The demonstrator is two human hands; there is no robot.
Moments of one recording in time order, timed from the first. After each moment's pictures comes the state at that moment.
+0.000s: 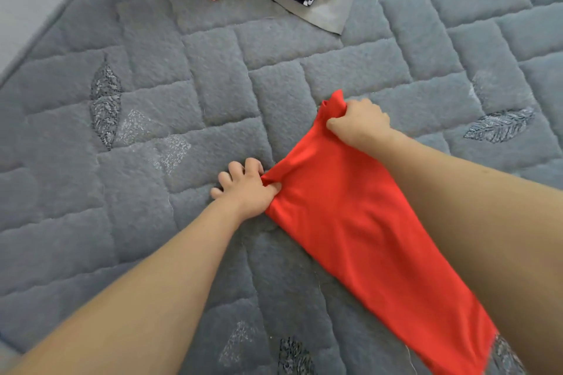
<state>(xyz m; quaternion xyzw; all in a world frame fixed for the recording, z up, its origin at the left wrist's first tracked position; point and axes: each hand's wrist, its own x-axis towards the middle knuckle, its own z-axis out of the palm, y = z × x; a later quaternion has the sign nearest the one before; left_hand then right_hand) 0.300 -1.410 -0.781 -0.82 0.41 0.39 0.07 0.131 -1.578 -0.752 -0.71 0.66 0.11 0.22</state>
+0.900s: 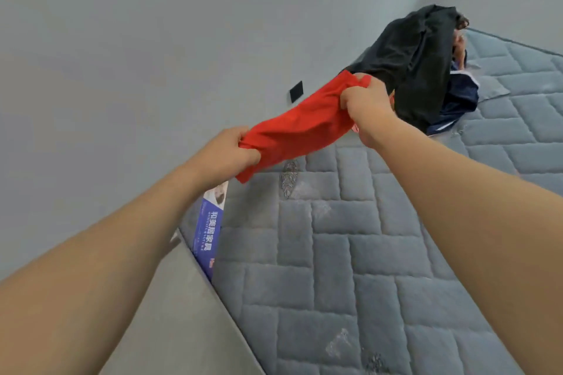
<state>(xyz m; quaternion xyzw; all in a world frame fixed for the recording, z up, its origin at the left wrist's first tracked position) 0.517 -1.306 -0.356 -0.80 0.44 0.30 -0.28 0.363 -1.496 -0.377 -0.56 0.47 -0.34 0.60</state>
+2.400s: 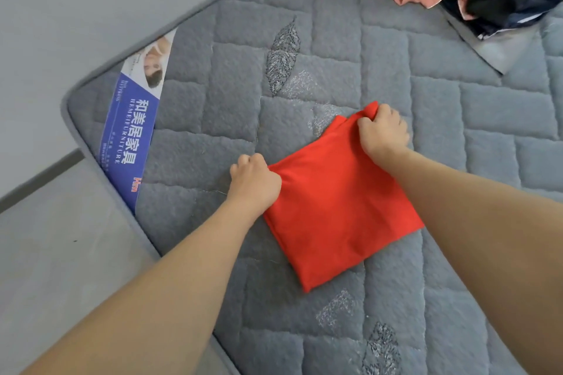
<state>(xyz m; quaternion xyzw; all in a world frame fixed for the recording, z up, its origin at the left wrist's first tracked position) 0.463 -1.253 -0.753 -0.90 0.27 0.33 -0.10 0.334 -1.455 -0.757 -0.74 0.63 0.02 0.24</state>
